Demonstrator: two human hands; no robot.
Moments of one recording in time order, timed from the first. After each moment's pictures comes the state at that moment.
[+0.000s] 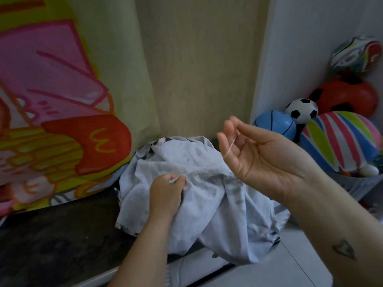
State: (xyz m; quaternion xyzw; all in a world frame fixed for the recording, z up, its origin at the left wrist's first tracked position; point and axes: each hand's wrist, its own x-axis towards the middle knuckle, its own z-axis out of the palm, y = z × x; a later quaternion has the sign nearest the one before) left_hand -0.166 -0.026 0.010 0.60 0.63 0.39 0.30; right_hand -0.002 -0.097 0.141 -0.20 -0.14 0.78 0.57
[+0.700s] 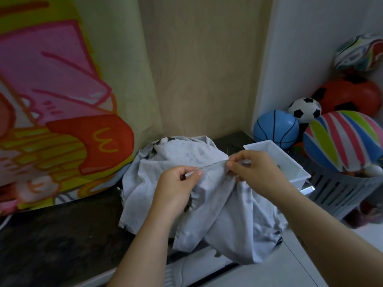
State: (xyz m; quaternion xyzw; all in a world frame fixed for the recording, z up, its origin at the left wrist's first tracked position) left_hand -0.161 -0.042 0.035 0.59 0.52 0.43 0.44; right_hand 0.018 -0.061 0.063 -0.65 -0.57 0.30 0.40
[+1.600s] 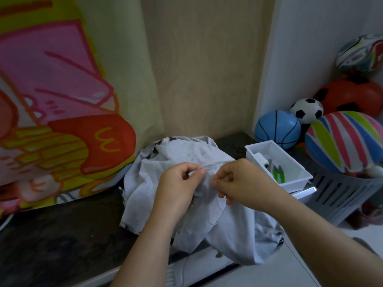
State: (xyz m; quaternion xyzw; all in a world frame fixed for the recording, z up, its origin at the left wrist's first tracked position) left_hand -0.159 -0.048 0.043 0.62 0.52 0.44 0.39; right_hand -0.007 -0.075 0.075 -0.64 -0.67 0.31 0.24
